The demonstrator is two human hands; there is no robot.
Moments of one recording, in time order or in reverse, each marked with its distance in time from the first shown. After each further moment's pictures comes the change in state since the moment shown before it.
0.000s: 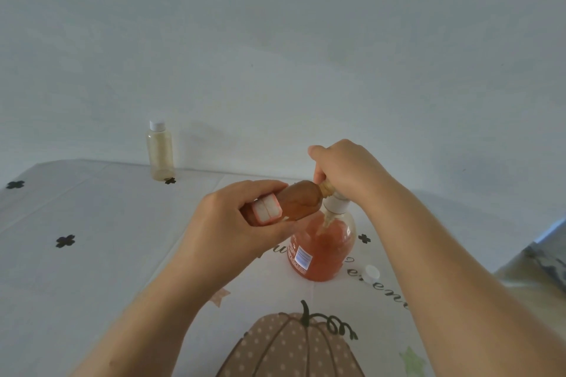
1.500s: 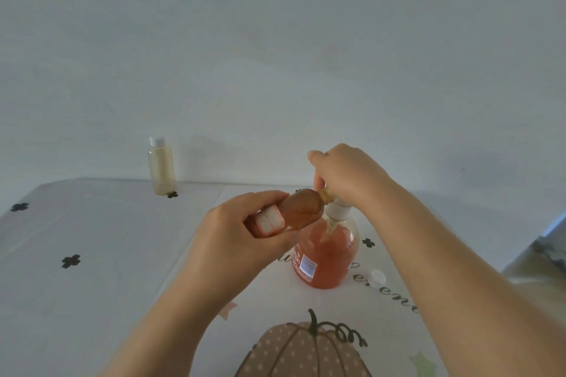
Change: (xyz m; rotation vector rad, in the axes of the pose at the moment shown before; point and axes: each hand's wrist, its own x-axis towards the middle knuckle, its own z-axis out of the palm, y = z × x) left_hand 0.002 -0.010 0.003 0.019 0.018 -0.003; right_hand 0.000 -0.002 -0.002 -0.077 0.009 -0.033
